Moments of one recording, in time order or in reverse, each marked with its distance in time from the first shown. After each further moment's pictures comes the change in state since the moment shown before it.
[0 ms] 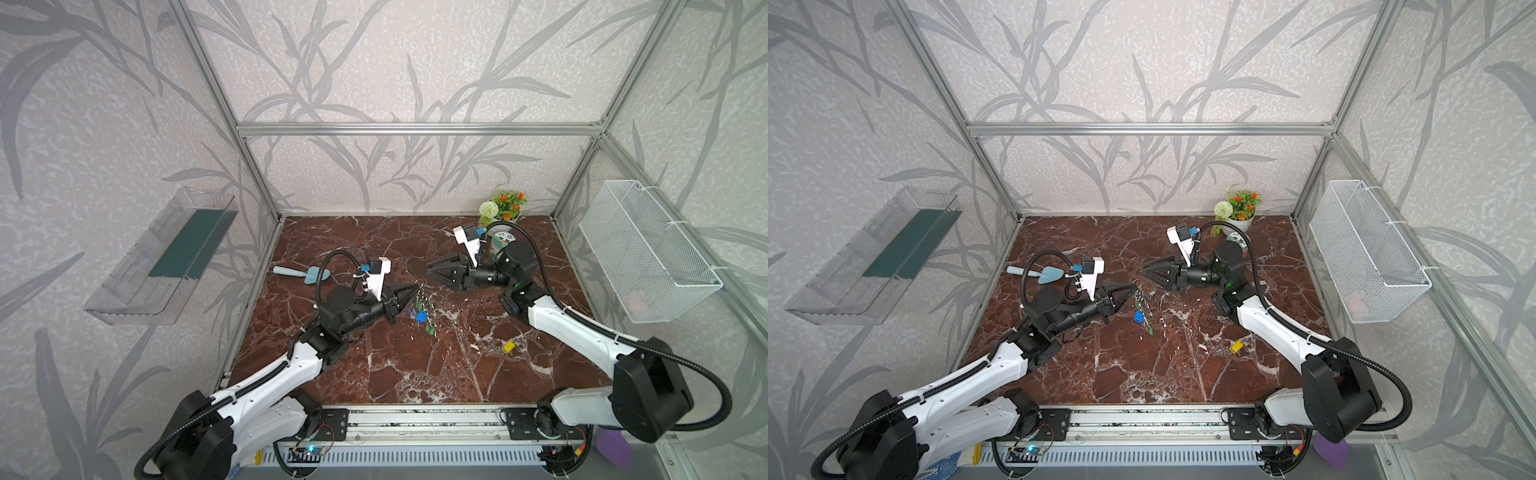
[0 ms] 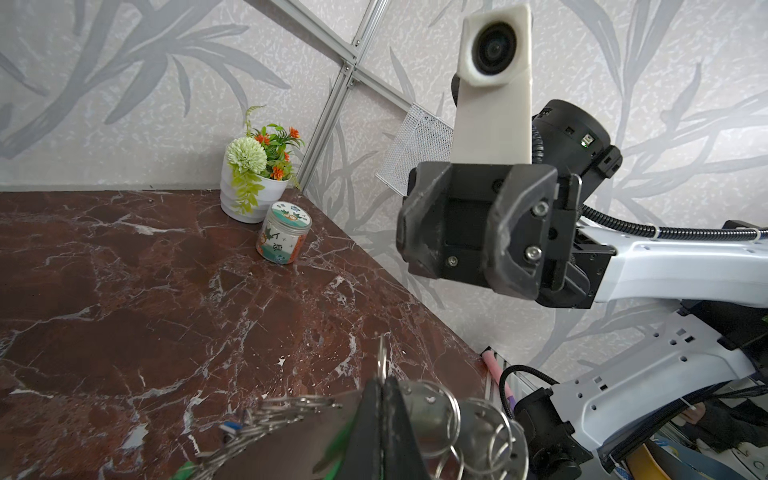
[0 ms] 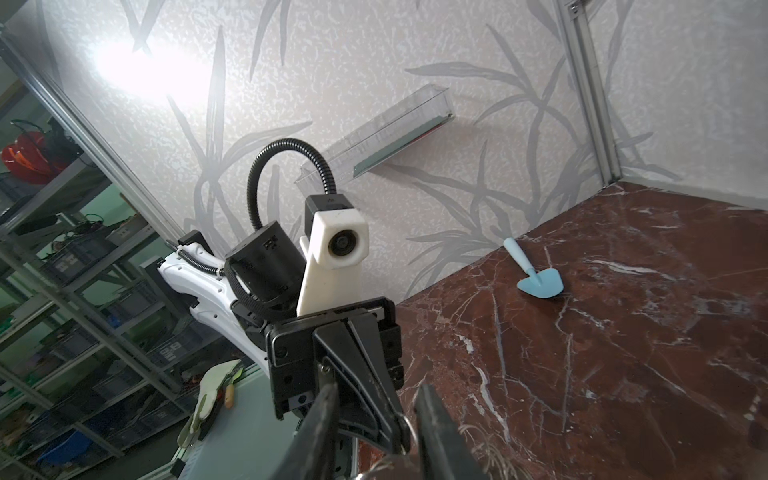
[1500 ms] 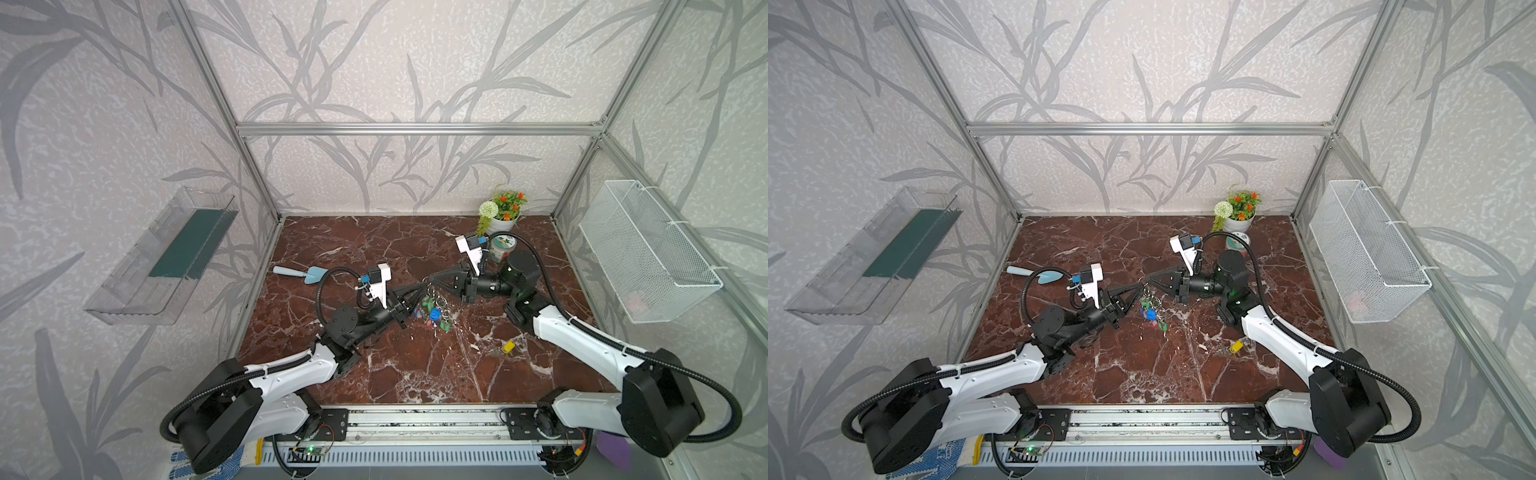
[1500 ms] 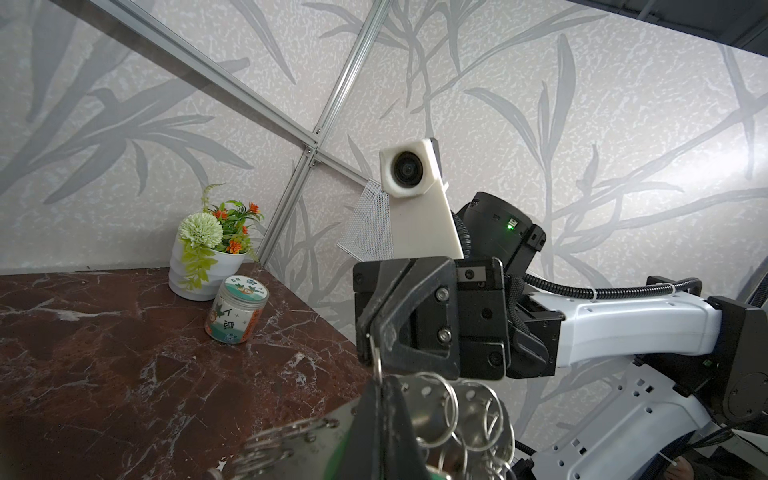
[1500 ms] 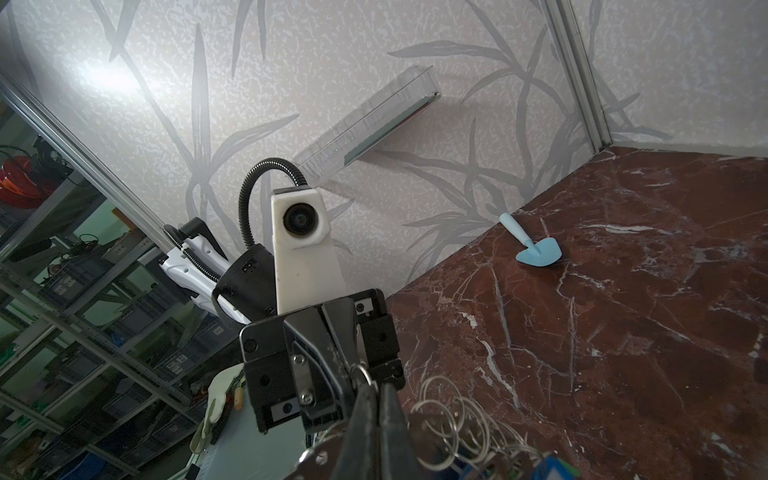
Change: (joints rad) left arm -0.124 0.172 -0.101 0.543 -0.158 -0.055; right arm 0.029 -0.051 -0.084 -0.018 0.003 0.048
